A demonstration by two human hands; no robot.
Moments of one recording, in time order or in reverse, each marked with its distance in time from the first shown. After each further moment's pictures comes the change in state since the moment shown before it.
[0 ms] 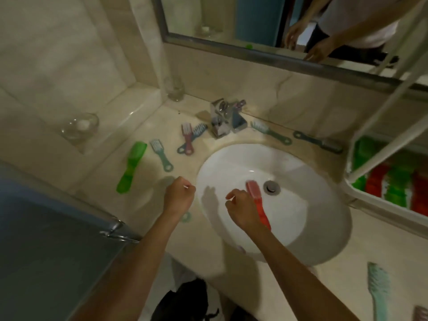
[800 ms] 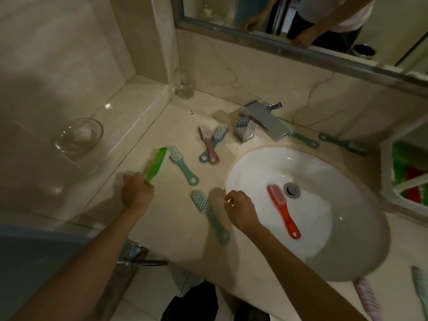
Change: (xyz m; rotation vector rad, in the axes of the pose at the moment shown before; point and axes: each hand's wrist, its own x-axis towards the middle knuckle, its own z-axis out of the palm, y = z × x) left_hand 0.153 -0.091 -0.116 0.371 0.178 -0.009; right_hand 0.062 -0.079 0.087 -0.142 0.018 0.084
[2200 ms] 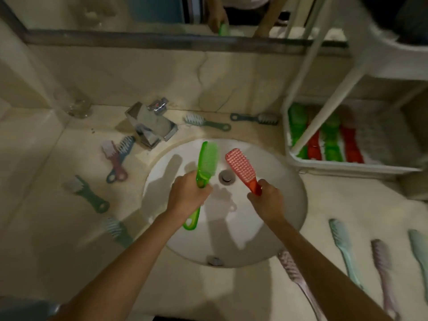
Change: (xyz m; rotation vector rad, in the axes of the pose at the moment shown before) left_hand -0.175 0.240 0.083 -0.151 -0.450 0.595; right_hand -0.030 0.207 -0.132 0.129 0.379 0.373
